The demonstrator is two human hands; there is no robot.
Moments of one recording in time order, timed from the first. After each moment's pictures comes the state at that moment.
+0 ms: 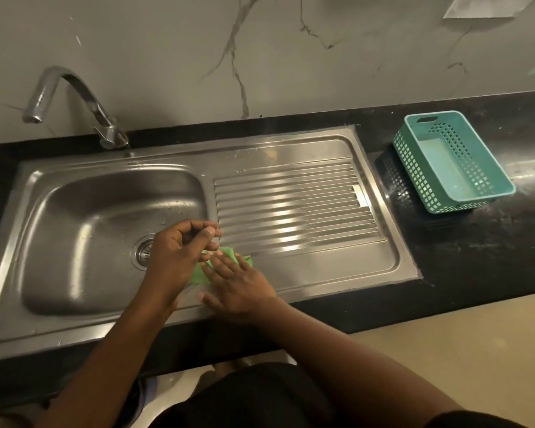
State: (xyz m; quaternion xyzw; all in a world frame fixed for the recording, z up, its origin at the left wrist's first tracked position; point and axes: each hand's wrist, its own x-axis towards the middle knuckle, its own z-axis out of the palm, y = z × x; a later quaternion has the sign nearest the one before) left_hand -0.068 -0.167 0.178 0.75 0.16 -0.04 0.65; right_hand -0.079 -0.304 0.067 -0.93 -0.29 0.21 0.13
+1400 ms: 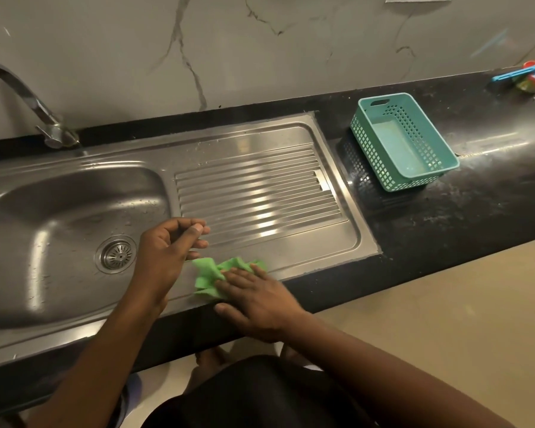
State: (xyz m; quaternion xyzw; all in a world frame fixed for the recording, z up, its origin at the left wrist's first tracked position) left_hand -0.075 -0.211 0.168 0.74 0.14 -0.07 0.66; right_hand -0.135 -0.407 0.083 -0.93 -0.27 0.18 0.16
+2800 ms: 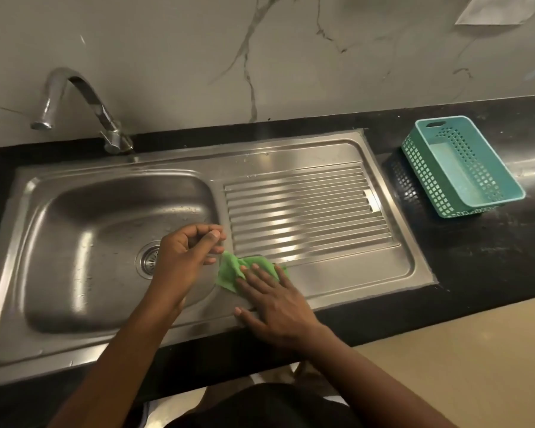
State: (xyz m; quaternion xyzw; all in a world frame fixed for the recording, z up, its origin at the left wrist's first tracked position) left_hand -0.043 -0.133 0.165 0.73 0.16 -0.07 0.66; right_hand -0.098 -0.332 0.081 -0.94 -0.24 0.19 0.12
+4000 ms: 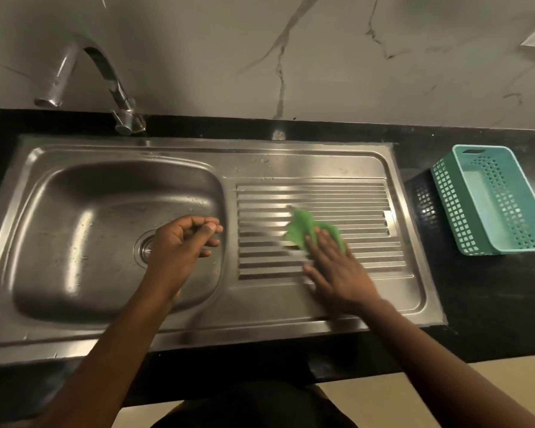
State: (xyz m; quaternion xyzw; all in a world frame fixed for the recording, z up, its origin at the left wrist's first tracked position) left_hand -0.014 -0.119 0.158 0.72 0.22 -0.05 0.65; right_hand 0.002 -0.452 0.068 -0.97 -0.19 0.17 0.06
